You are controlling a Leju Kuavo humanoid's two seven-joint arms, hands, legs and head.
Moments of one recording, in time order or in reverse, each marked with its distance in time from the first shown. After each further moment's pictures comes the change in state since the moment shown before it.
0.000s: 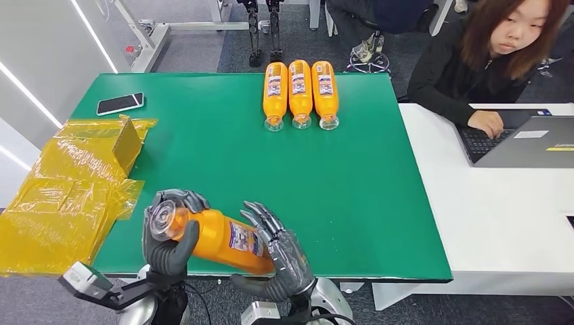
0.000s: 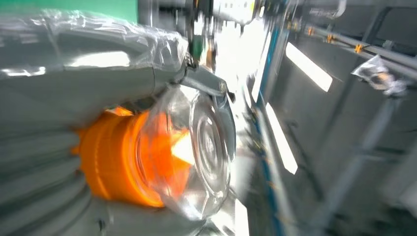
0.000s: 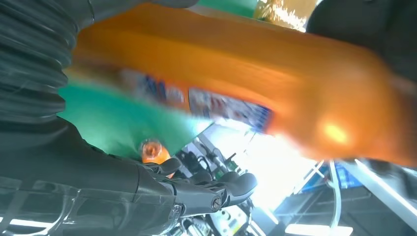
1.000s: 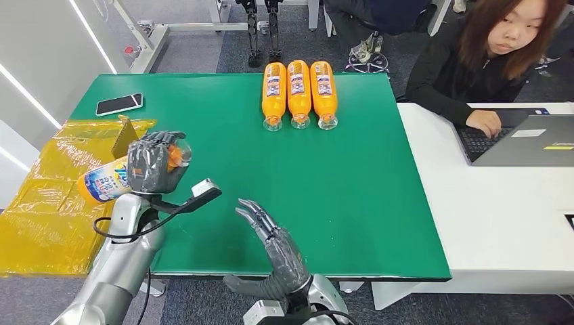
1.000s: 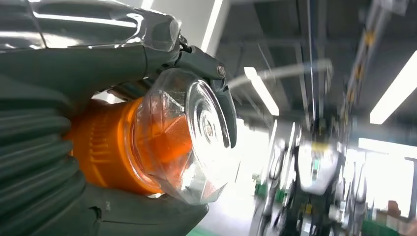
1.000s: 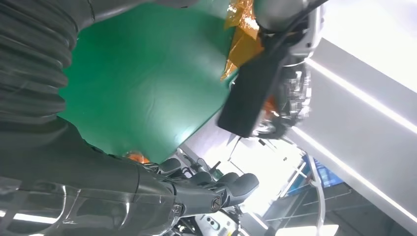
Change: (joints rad) left arm -0.527 0.216 0.013 0.696 -1.354 0.899 0.358; right arm -0.060 -0.019 0.079 0.024 -0.179 -0.010 -0.054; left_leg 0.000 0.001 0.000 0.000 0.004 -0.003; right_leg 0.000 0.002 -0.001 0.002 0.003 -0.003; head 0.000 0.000
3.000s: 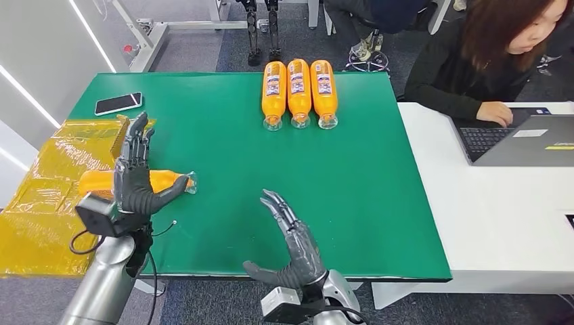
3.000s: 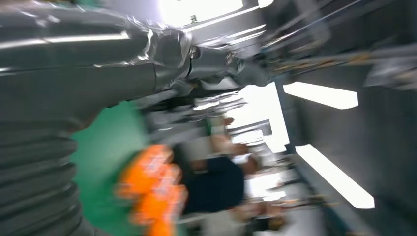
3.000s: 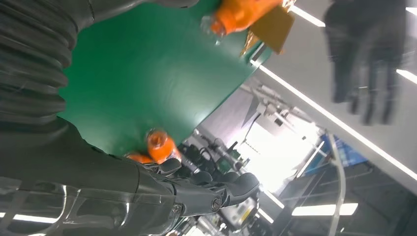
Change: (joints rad) left arm 0.216 0.069 -0.059 -0.450 1.257 -0.604 -0.452; right arm 0.002 -0.047 -0.063 -0.008 -0.015 -0.070 -0.004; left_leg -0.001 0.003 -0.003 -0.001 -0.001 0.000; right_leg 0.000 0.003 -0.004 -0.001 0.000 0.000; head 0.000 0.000
